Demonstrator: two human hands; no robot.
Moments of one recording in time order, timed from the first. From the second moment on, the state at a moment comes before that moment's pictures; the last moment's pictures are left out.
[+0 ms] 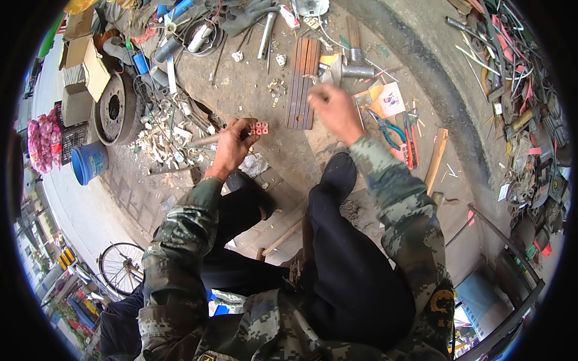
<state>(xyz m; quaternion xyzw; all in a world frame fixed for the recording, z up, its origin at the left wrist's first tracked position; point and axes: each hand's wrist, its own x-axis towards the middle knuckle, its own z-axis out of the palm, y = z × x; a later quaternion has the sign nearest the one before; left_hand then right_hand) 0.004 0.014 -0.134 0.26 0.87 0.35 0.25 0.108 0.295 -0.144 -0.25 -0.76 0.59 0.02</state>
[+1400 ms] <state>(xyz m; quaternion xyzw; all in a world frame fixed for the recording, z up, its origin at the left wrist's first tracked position) -0.019 0.045 -0.212 0.18 0.91 0.36 0.11 0.178 0.350 -0.060 -0.35 -0.80 0.48 -0.10</state>
